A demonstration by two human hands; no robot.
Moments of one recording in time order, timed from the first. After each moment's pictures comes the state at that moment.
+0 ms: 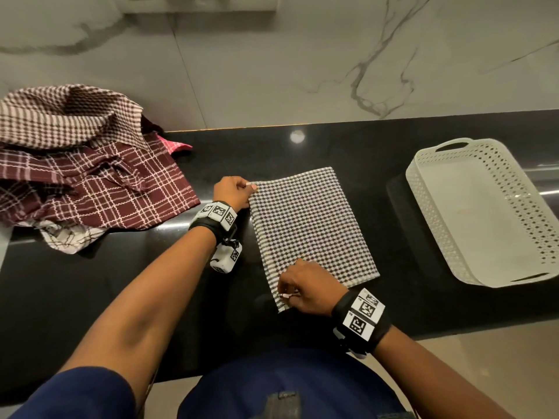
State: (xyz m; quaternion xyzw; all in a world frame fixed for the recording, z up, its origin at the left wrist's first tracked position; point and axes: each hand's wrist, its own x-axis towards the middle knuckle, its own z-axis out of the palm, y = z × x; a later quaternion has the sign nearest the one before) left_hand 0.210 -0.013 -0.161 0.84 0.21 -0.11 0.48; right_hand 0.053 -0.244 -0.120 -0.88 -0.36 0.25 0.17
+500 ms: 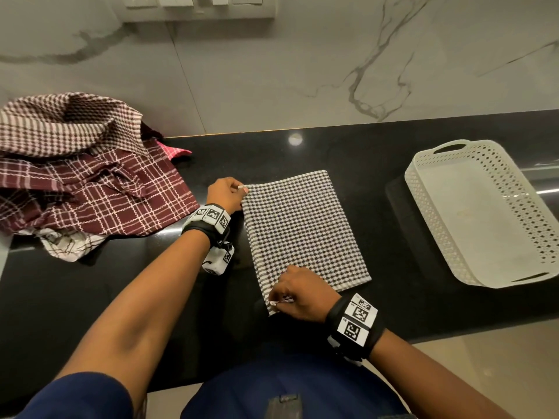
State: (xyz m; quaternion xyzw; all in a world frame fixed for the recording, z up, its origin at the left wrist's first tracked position) left_hand 0.214 0.004 -0.159 0.85 0.20 -0.11 0.47; right_hand 0.047 -0.229 -0.127 -0.87 -0.39 0.22 0.20
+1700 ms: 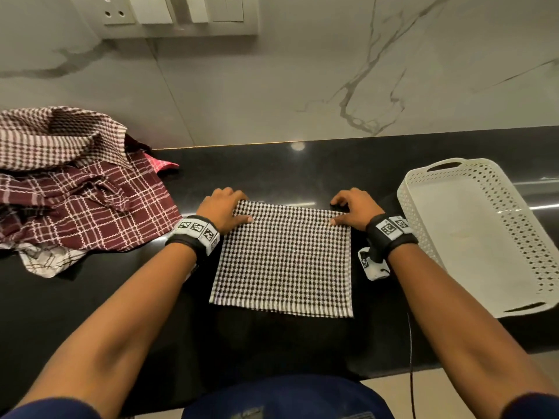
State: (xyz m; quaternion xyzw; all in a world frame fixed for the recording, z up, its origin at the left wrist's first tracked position) left_hand 0.225 -0.017 -0.144 0.97 -0.06 -0.20 0.11; right_hand 0.257 -0.360 -0.120 -0.95 -0.07 0.24 0.16
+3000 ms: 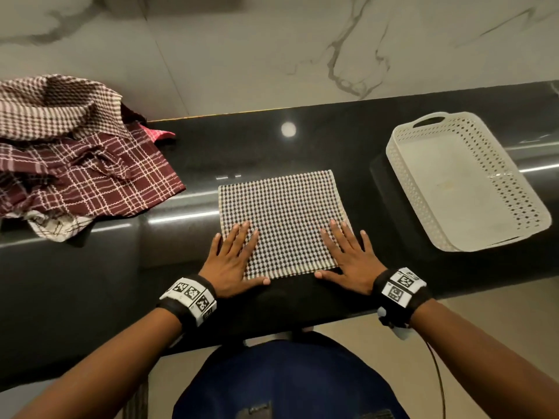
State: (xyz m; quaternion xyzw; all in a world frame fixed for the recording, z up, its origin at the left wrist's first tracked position) left_hand 0.019 -0.038 -0.173 0.95 -0.17 -0.26 0.06; right_hand 0.038 -0.369 -0.161 -0.94 -0.20 0.28 0.05
